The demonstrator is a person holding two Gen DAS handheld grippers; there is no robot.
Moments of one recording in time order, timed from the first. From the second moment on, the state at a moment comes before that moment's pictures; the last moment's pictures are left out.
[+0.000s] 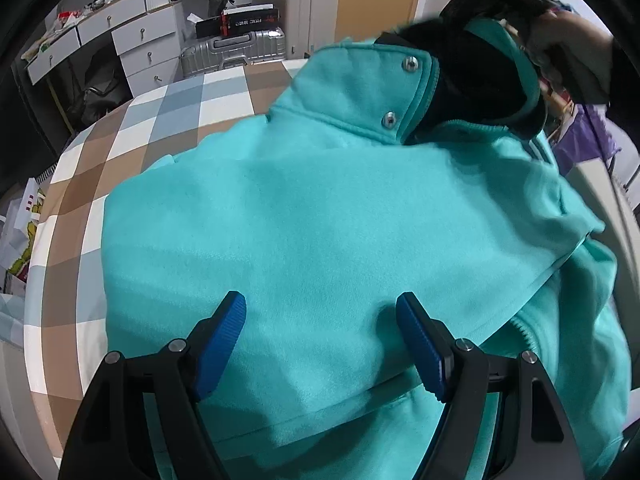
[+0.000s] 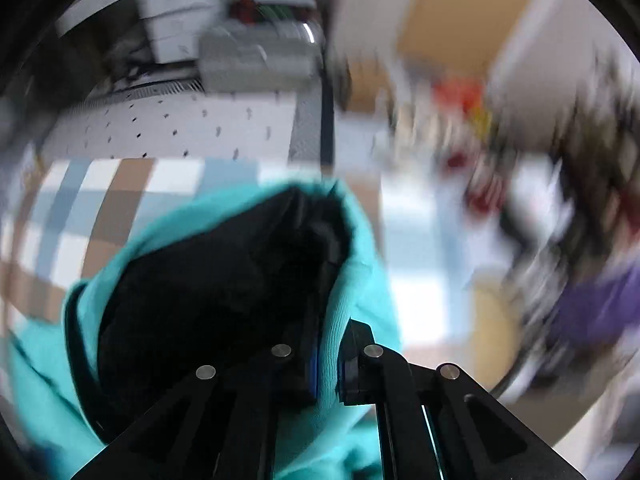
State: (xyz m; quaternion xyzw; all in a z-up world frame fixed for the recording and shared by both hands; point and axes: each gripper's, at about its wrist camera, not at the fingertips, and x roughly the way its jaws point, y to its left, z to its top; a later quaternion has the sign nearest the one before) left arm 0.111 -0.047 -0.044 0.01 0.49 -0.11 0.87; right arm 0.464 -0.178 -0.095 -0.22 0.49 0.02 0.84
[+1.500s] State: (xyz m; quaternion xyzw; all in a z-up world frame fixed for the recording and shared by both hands) left arm 0.129 -0.039 0.157 -0.02 0.26 -0.07 0.96; right arm 0.204 -0.203 0.007 -0.19 0.17 0.13 0.96
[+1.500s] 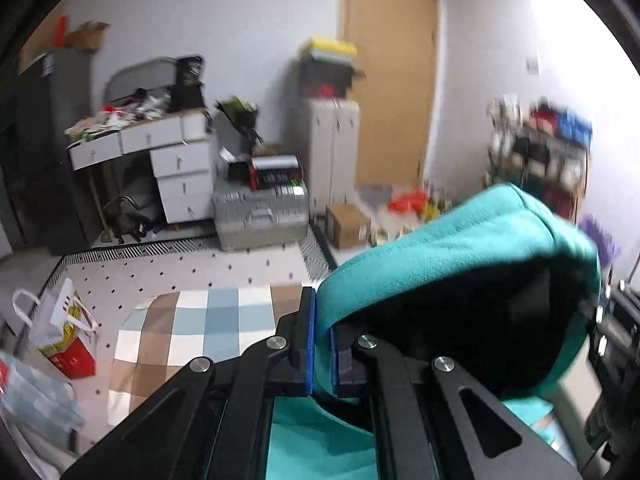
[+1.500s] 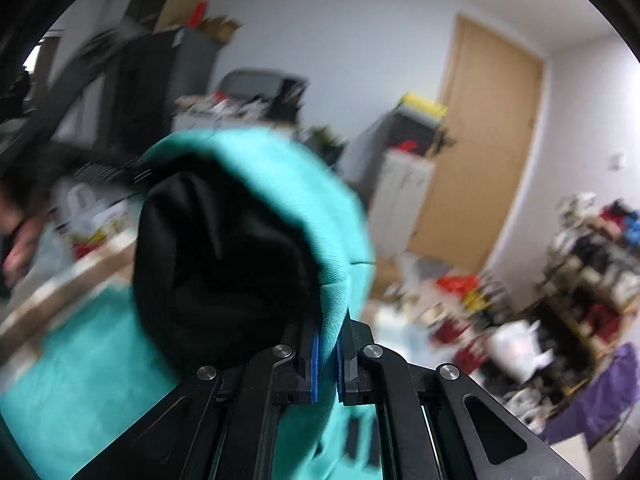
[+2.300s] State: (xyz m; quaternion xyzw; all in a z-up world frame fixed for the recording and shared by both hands) left arm -0.034 -0.008 0.036 -0.14 0.51 -0.24 0.82; right arm 0.054 -0.195 -0.136 -0.24 0.41 0.25 0.84
